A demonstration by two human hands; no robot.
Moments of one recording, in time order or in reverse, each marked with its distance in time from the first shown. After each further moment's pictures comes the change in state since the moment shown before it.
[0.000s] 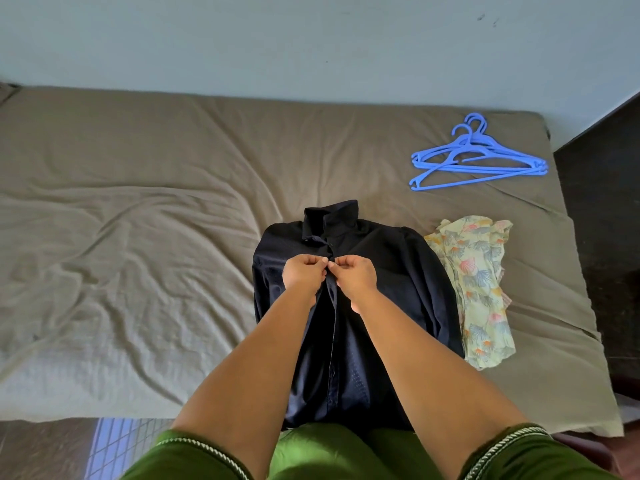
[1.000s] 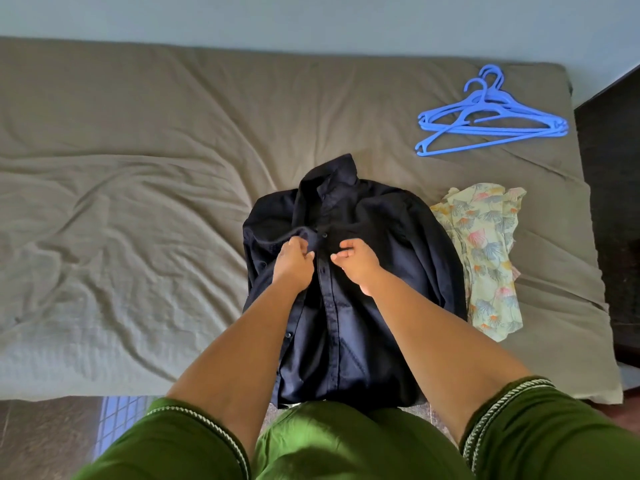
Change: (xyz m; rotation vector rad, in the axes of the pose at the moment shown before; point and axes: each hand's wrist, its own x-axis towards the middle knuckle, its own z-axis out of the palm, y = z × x) left_hand 0.040 -0.048 -0.014 0.602 -0.137 0.210; right_hand 0.030 0.043 -0.002 -0.157 -0.169 0.119
